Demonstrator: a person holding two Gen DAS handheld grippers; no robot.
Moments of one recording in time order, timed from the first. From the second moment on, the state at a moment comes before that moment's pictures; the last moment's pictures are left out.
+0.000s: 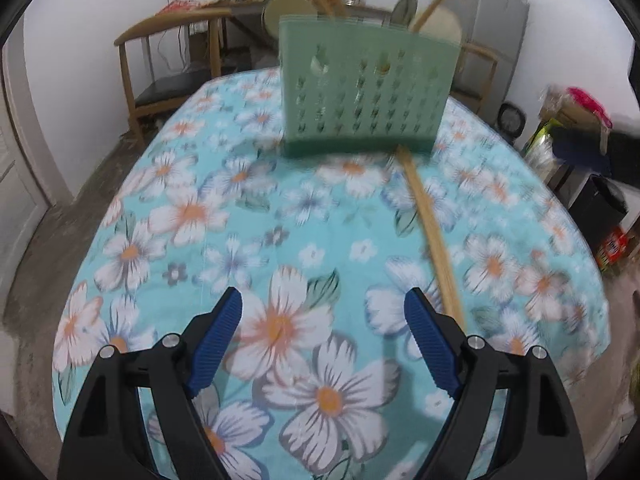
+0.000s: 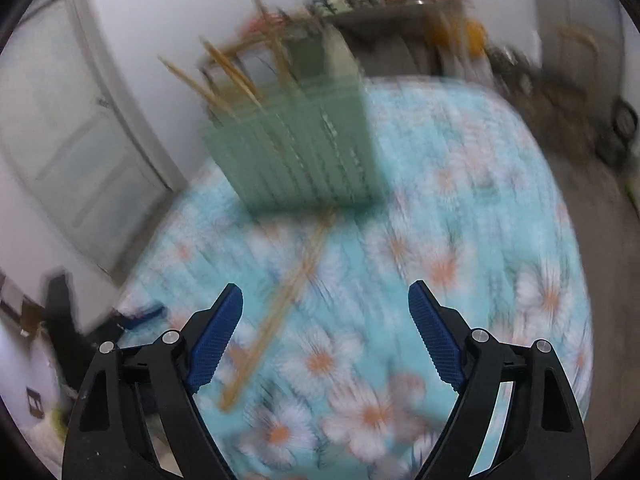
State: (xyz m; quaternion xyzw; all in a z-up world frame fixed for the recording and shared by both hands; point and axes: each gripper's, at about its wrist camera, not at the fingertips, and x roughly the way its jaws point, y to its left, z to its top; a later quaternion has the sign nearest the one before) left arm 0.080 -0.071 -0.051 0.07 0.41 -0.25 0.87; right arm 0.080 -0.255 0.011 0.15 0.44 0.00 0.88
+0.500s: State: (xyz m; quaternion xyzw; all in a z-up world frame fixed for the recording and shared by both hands) left arm 0.085 -0.068 -0.075 0.08 0.45 -0.23 0.86; right arm 0.044 -0.242 -0.056 0.08 0.49 -0.04 0.86
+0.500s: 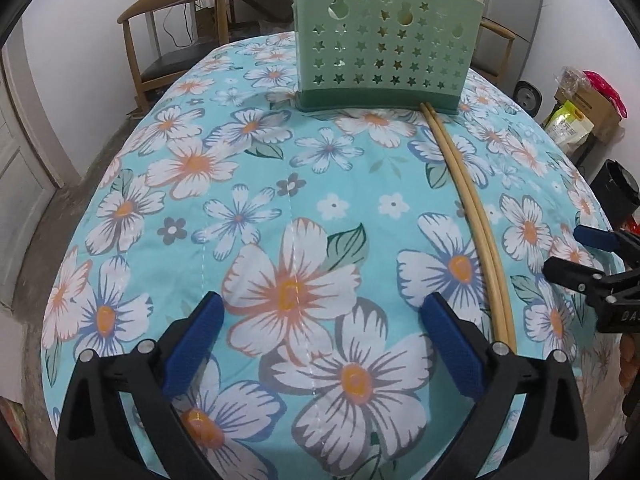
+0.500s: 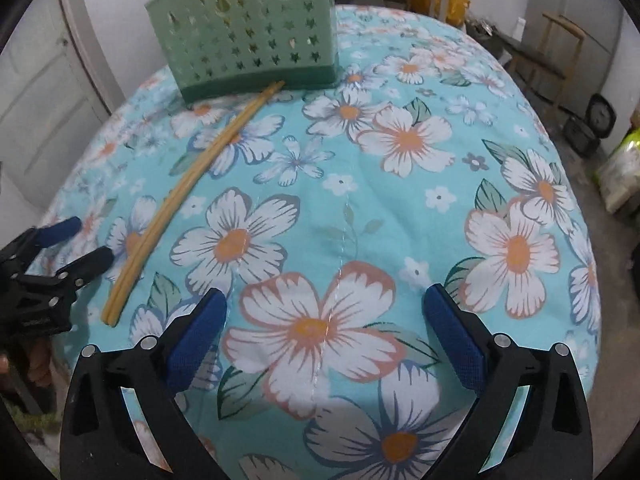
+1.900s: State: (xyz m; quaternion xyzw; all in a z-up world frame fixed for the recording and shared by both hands) left arm 0.081 -0.072 -0.072 0.11 0.44 -0.23 0.86; right arm 0.068 -0.255 -0.068 0.36 0.49 0.11 0.79
